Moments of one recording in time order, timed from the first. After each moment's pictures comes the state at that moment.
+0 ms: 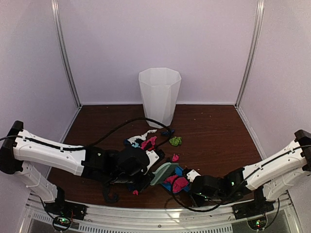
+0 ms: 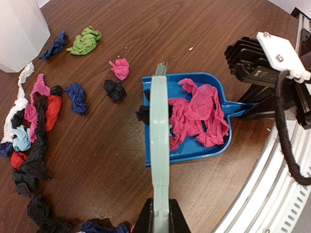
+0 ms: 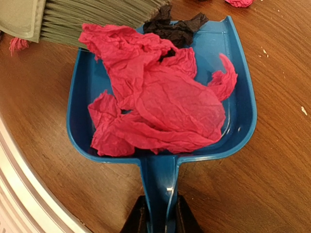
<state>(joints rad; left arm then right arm) -1.36 1.49 0.97 -0.32 -0.28 -0.31 1.39 1.37 0.52 -0.18 0.33 0.68</state>
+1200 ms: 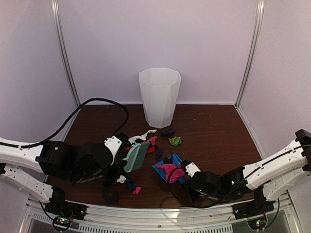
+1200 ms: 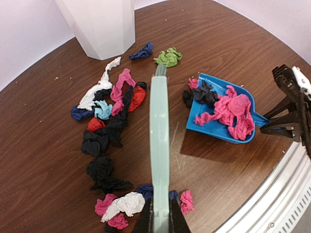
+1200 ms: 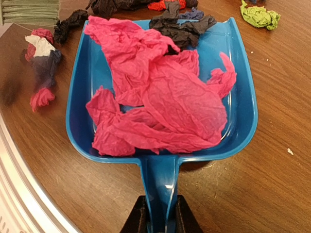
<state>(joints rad) -1.43 1.11 0.90 -0.60 -0.60 -0.55 1.39 1.37 0.52 -0.02 0.45 0.68</state>
